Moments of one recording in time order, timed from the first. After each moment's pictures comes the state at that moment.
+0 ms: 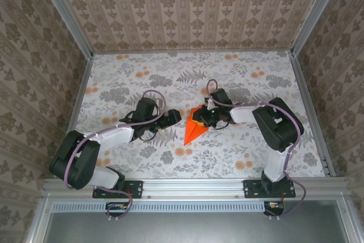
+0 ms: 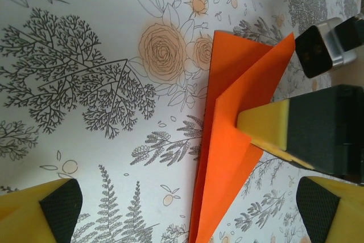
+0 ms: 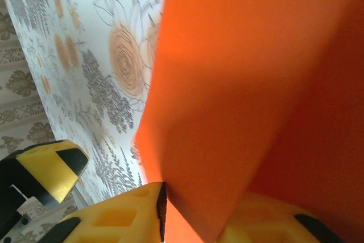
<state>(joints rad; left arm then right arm) -0.56 1.39 0.58 0.05 0.37 -0.82 0.47 1.86 0.88 0.07 -0.60 0.92</state>
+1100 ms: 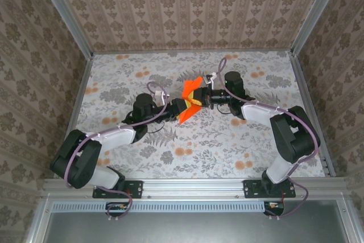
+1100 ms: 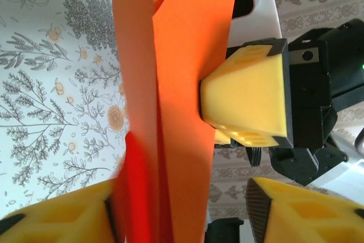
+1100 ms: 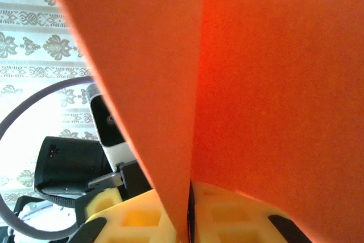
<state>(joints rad) -0.61 1.41 0.57 0.64 0.67 -1.16 0.38 1.68 0.90 0.48 -0.98 1.18</state>
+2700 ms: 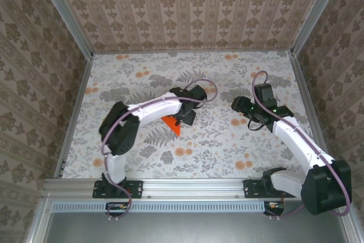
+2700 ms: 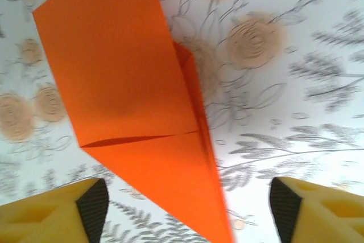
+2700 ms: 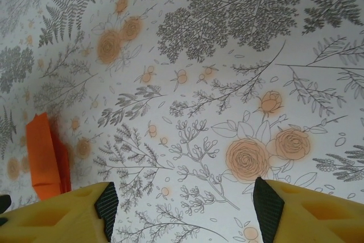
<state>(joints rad) -0.88 1.89 1.43 -0.91 -0.27 -0.48 0.19 1.15 0.79 -0.51 -0.10 0.67</state>
